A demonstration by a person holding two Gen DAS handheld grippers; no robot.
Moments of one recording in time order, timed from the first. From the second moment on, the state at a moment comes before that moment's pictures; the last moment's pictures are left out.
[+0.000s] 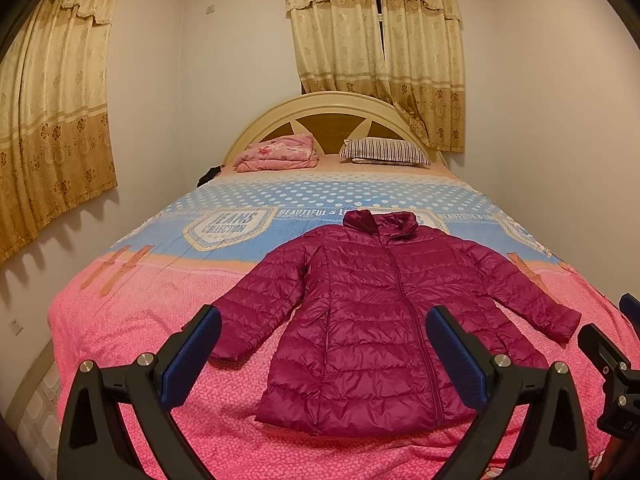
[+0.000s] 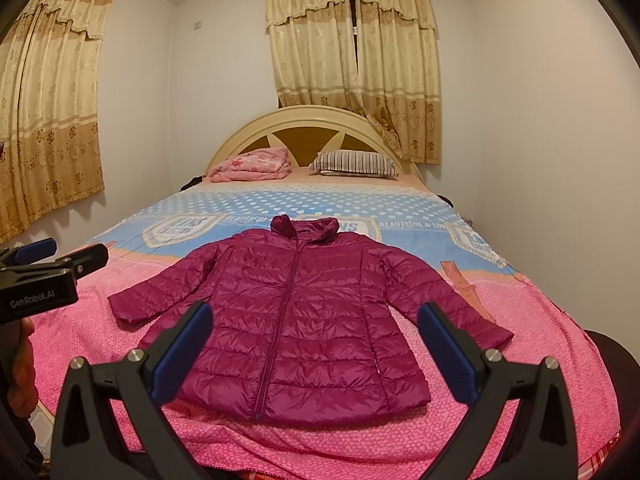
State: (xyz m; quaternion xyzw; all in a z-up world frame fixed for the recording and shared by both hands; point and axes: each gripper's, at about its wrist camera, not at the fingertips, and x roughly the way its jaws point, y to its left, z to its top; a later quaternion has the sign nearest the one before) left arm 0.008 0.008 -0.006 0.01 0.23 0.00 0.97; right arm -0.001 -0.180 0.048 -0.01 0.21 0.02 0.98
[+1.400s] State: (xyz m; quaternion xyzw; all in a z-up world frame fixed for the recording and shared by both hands) left arm 0.012 0.014 -0.007 0.01 0.23 0.01 0.97; right arm -0.001 -0.175 0.043 0.00 0.22 0.03 0.98
